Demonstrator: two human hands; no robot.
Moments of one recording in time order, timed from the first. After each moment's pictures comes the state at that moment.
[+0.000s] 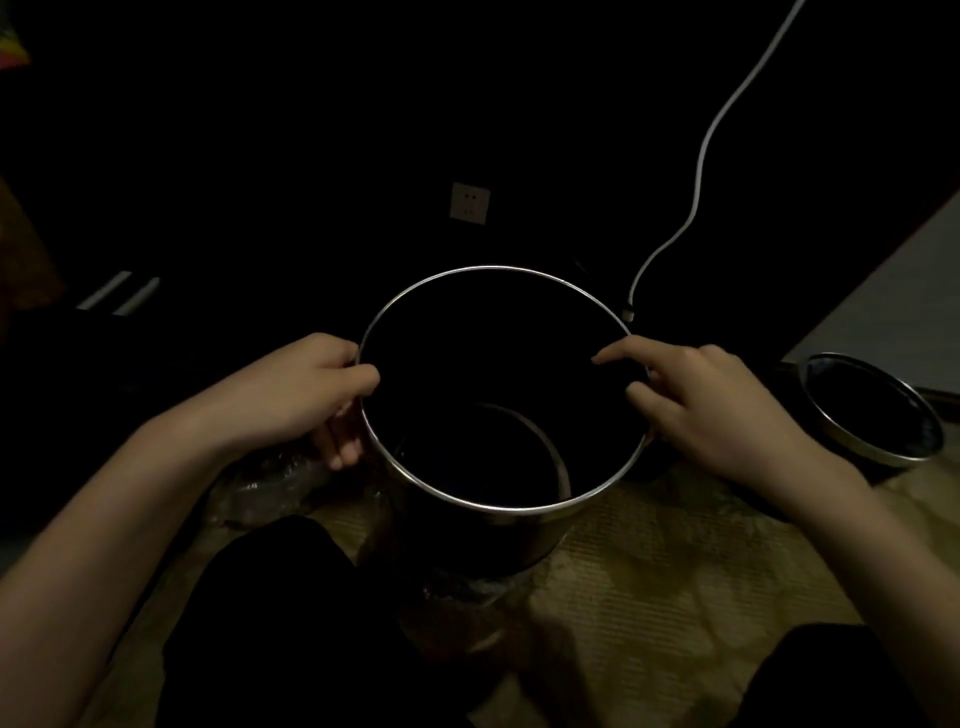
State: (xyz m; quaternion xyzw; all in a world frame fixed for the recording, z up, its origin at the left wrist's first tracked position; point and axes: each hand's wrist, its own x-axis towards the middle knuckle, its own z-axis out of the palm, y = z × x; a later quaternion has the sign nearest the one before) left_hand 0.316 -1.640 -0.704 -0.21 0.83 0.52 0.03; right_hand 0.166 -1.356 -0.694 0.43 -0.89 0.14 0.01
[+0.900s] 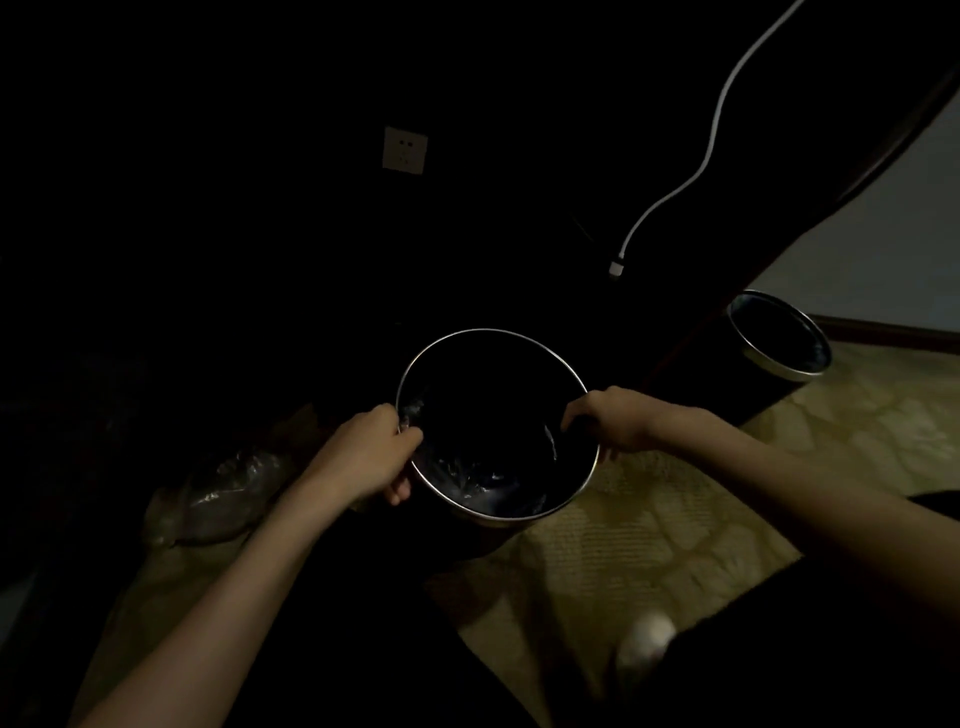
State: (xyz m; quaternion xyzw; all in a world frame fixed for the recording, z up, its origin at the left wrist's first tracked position) left_hand 0.282 -1.663 -0.860 -0.18 0.84 0.50 0.14; right_hand 0.149 -1.407 -0.801 0.25 -0.92 -0.03 -0.30
